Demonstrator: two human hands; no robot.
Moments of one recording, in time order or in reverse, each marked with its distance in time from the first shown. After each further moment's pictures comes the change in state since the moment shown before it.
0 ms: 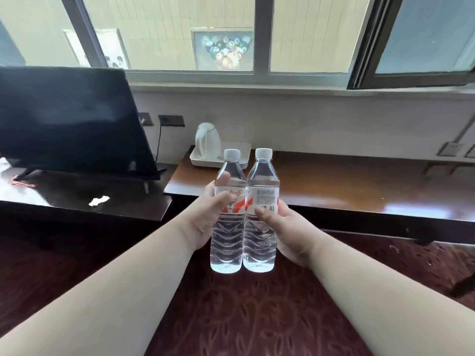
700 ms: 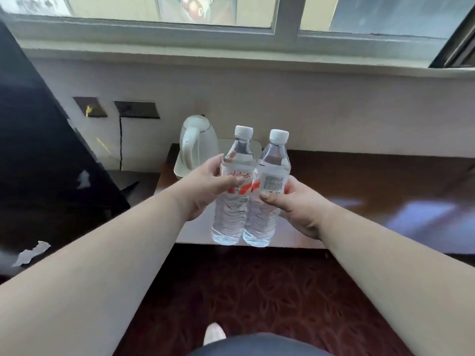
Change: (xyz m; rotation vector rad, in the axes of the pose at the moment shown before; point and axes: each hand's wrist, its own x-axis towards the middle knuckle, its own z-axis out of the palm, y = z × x) left_hand 0.383 0.048 -0.186 0.244 -0.228 -0.028; right_hand 0.380 -0.032 -0.058 -0.147 0.108 0.026
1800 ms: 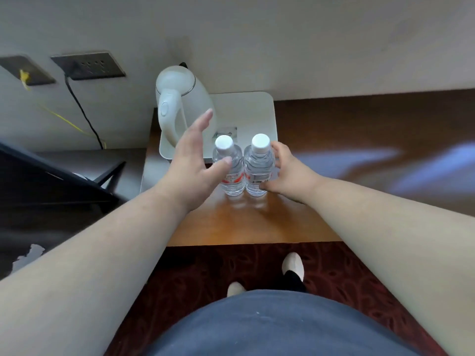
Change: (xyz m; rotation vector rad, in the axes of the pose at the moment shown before) left_hand 0.101 -0.055 -0.048 0.644 0.255 0.139; right_hand 0.158 0.089 -0.055 -0.525 0.056 0.077
